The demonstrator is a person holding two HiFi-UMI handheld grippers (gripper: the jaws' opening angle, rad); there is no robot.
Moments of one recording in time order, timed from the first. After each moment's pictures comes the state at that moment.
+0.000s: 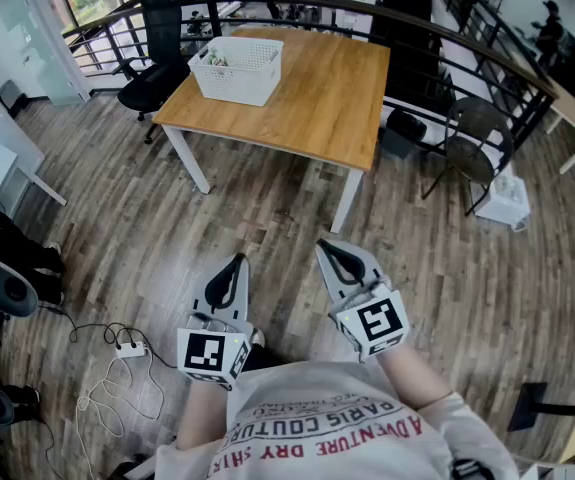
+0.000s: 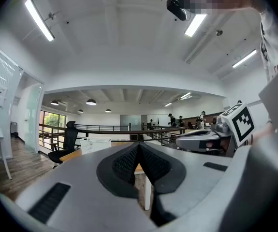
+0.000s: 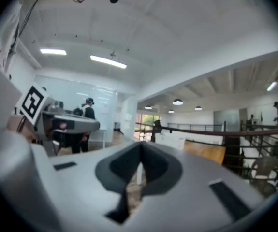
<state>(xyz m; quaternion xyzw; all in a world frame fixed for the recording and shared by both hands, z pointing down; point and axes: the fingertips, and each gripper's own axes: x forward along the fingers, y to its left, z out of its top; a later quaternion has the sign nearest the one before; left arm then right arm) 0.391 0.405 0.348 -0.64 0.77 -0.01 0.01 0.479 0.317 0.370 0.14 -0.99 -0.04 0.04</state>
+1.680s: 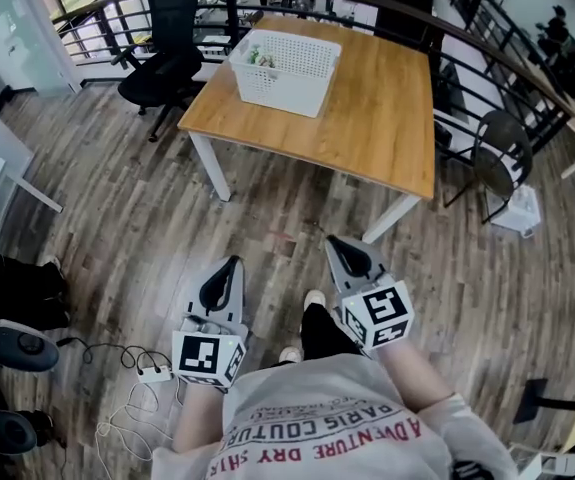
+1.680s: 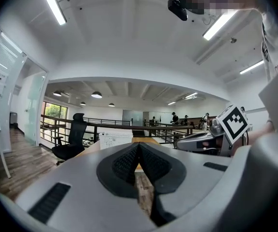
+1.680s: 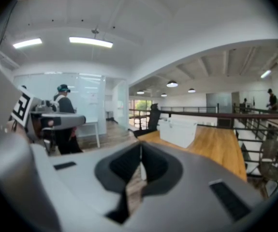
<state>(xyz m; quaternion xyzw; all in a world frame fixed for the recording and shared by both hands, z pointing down) 0.086 0.410 0.371 -0.65 0.76 0.00 -0.03 0.192 0.292 0.408 0.18 -0.98 0.03 0.12</state>
